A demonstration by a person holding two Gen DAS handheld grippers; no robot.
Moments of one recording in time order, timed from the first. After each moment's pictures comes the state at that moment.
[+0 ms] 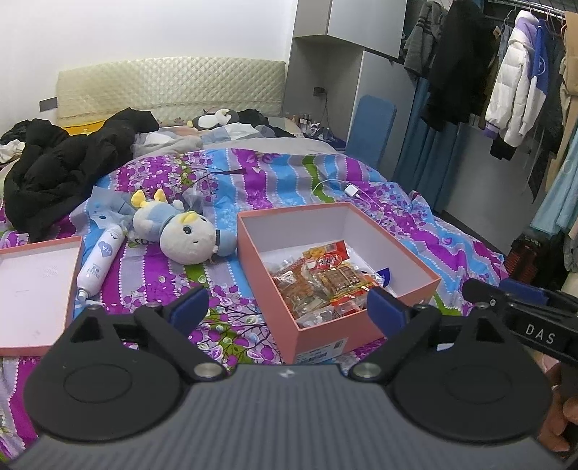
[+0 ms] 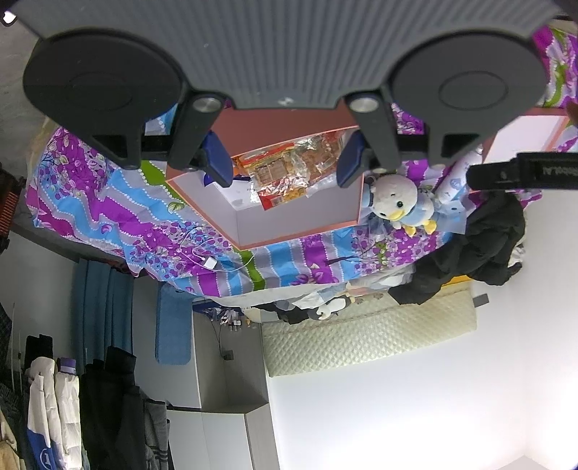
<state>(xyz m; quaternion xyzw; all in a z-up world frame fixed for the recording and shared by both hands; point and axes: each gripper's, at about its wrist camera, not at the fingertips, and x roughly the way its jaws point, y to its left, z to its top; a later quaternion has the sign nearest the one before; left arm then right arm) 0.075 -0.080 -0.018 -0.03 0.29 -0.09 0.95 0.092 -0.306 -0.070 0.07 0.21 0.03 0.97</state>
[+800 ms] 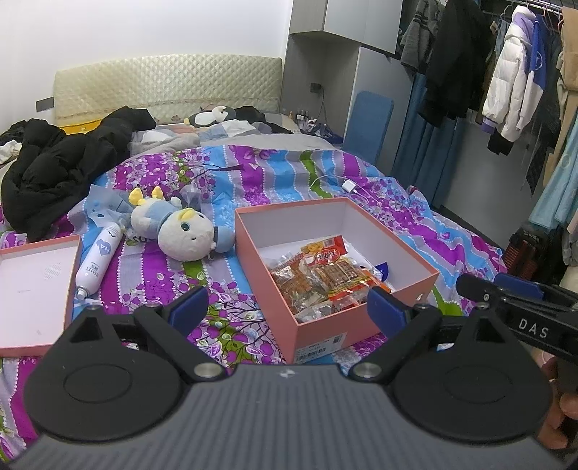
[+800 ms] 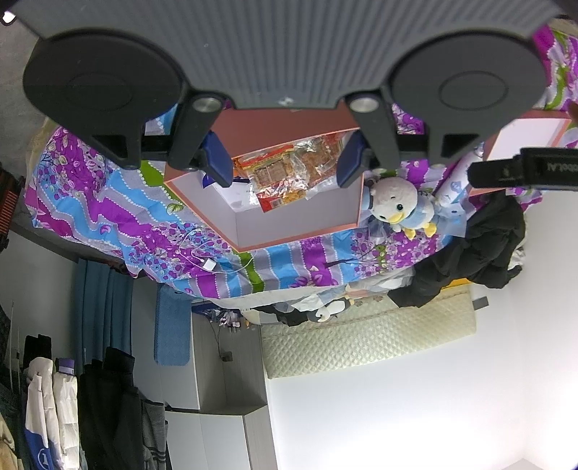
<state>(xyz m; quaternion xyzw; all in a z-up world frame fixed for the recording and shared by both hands) 0.074 -0.083 -0.019 -0.03 0.29 -0.09 0.95 0.093 -0.302 -0.072 0.06 0.21 0.03 0.97</state>
